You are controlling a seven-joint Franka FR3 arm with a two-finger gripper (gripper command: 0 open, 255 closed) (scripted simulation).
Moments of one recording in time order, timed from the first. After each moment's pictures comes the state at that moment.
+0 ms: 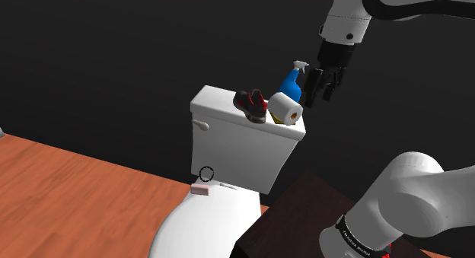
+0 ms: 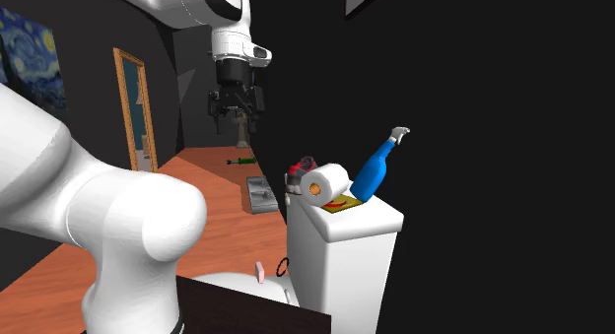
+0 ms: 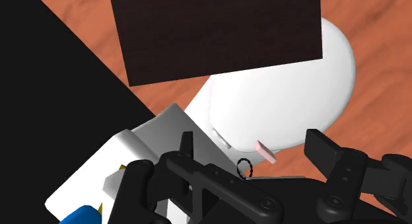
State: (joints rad) arm -0.02 -0.79 0.04 -2.39 -0.02 1.50 0.14
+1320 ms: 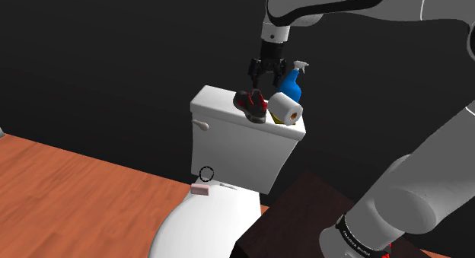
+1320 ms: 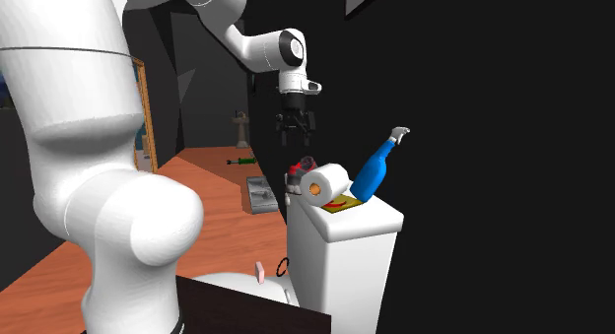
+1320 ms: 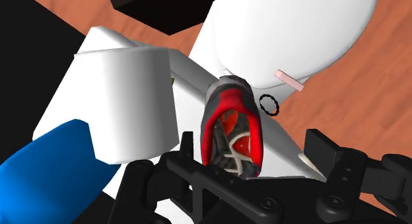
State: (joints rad) arm -0.11 -0.10 0.00 -1.95 -0.06 1.76 0.25
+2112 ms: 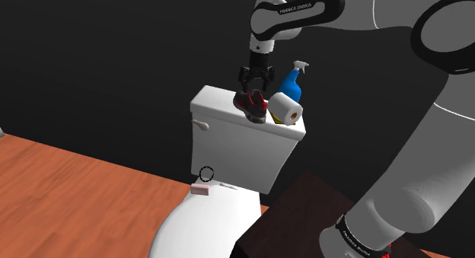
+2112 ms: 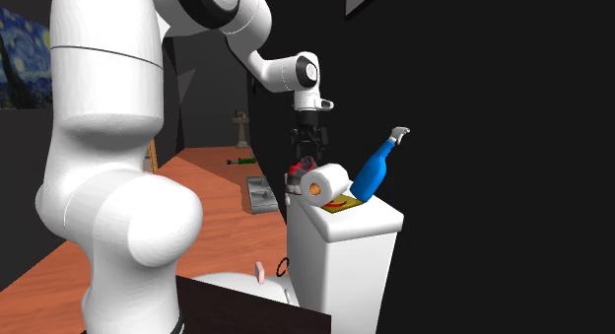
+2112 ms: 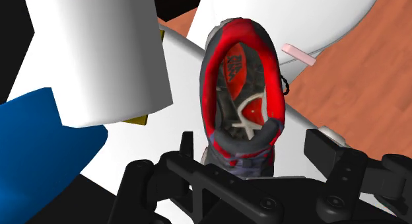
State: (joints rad) arm -0.13 0.11 -0.01 -1.83 -0.06 1.85 0.28
